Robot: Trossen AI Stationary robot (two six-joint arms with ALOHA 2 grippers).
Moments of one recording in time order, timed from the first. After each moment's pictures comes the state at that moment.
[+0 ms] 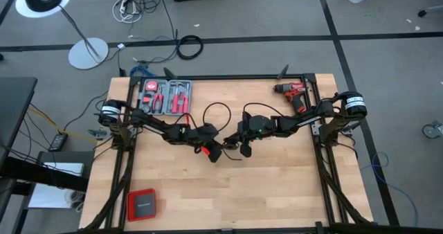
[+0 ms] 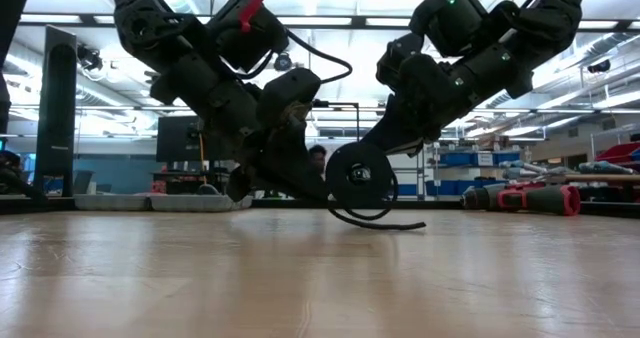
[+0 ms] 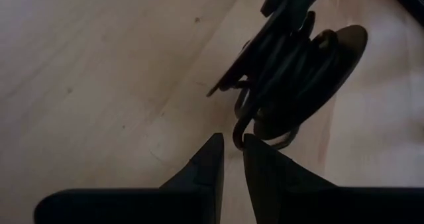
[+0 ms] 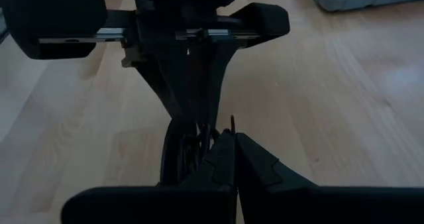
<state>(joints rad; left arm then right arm) -0.05 1.79 0.79 0.33 -0.05 -0.69 0.00 1.64 0.66 0.46 0.00 0.16</state>
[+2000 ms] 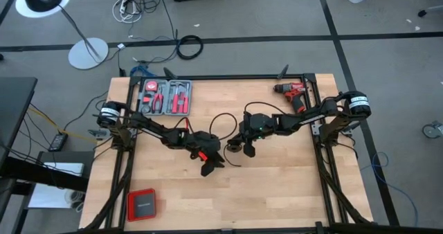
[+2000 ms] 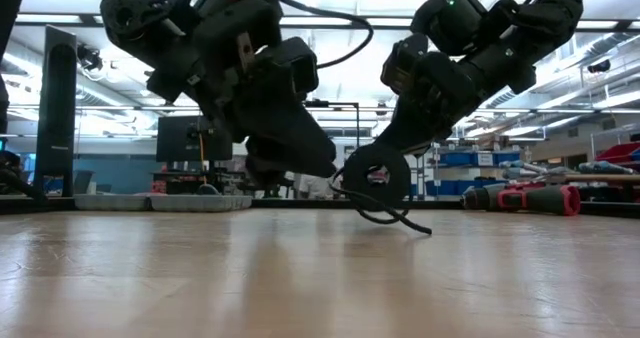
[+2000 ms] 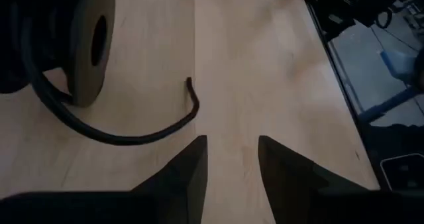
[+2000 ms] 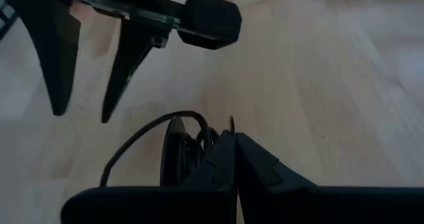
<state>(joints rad) -0.11 1.79 0.79 0.45 0.25 -0.45 -0.02 1.59 0.66 0.35 -0.07 0.15</state>
